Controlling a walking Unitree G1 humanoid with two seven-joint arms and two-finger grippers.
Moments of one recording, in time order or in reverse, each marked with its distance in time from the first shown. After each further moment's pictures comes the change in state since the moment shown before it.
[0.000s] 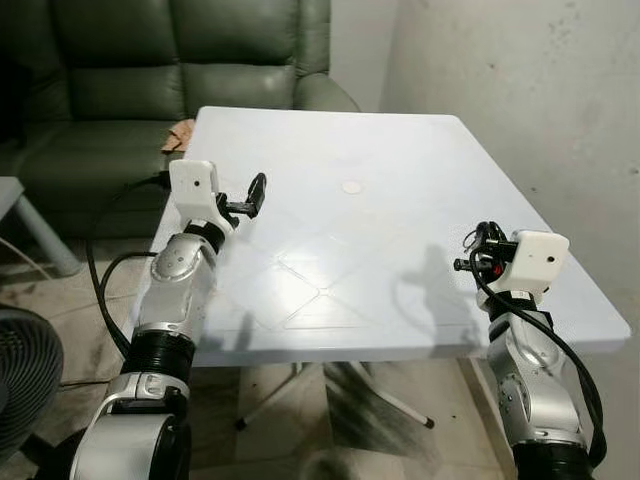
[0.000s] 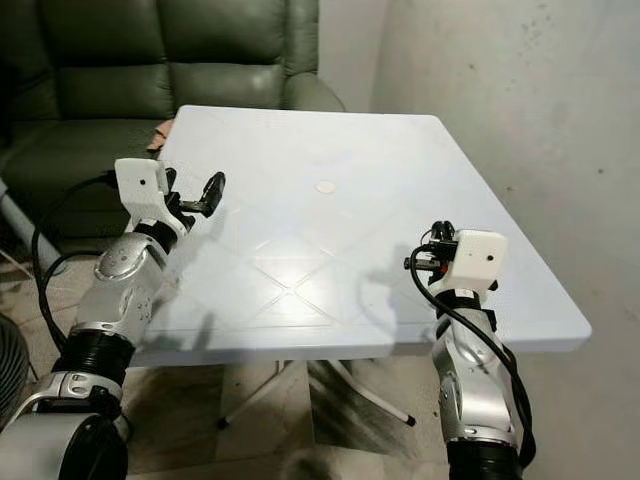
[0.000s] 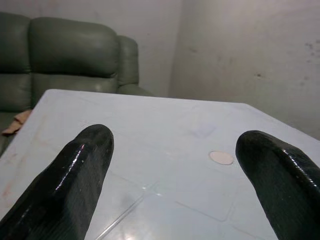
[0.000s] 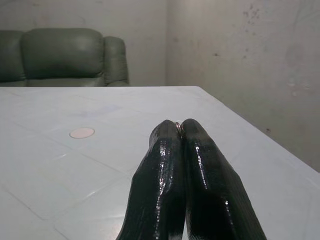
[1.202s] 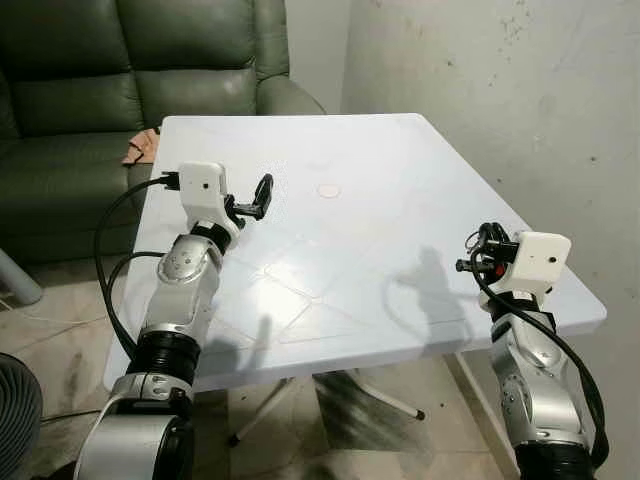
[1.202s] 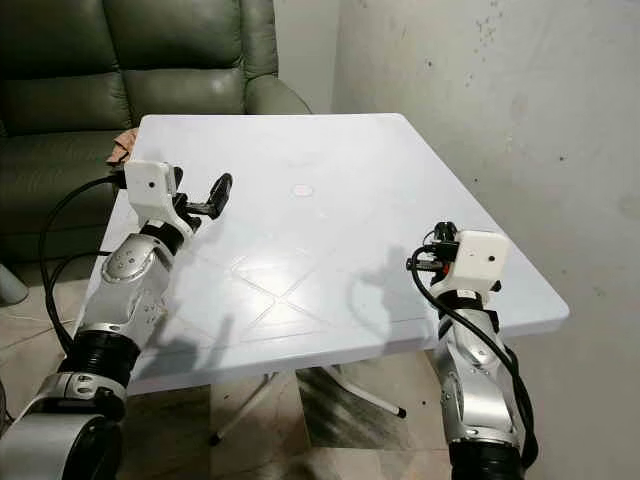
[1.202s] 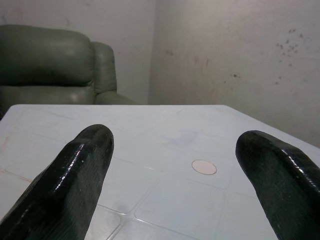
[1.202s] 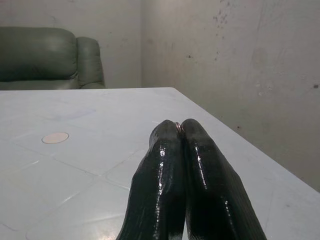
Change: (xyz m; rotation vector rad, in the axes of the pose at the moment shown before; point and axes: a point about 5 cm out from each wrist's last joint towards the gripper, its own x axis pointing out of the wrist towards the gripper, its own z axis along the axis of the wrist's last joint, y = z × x) left arm 0.000 -0.004 0.001 0.029 -0.020 -0.011; right arm 0.000 -0.003 0.000 -0.015 0.002 -0.017
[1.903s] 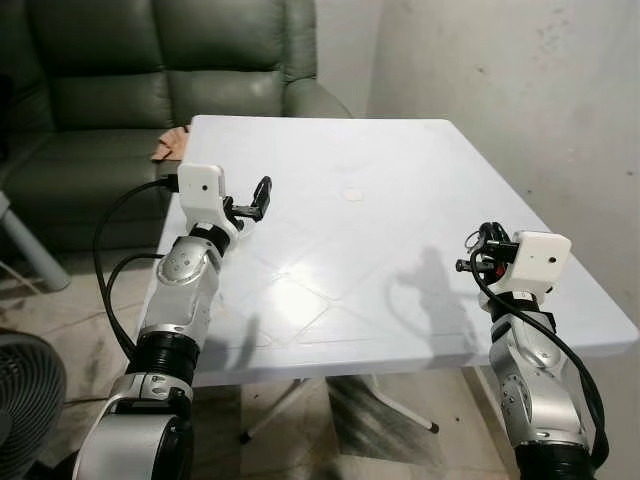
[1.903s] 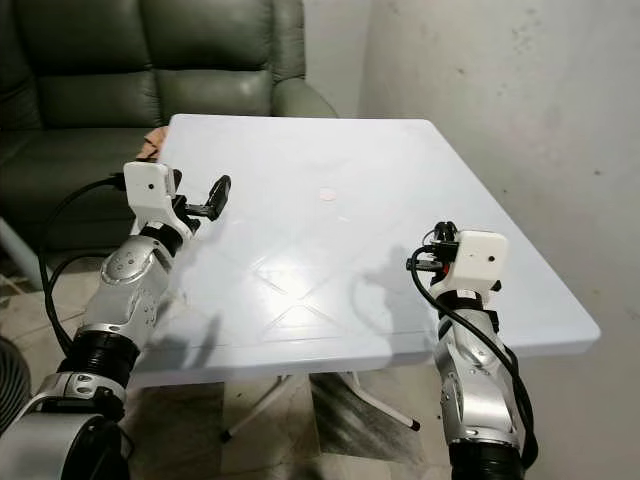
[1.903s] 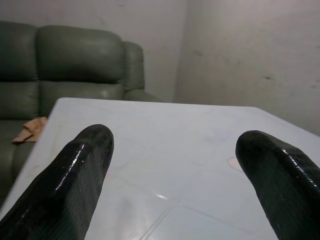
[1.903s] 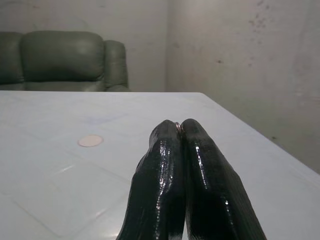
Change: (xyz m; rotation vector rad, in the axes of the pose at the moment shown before) left arm -0.001 0.005 -0.003 -0.008 0.020 0.019; right arm 0.000 0.001 0.000 0.000 -0.007 0.005
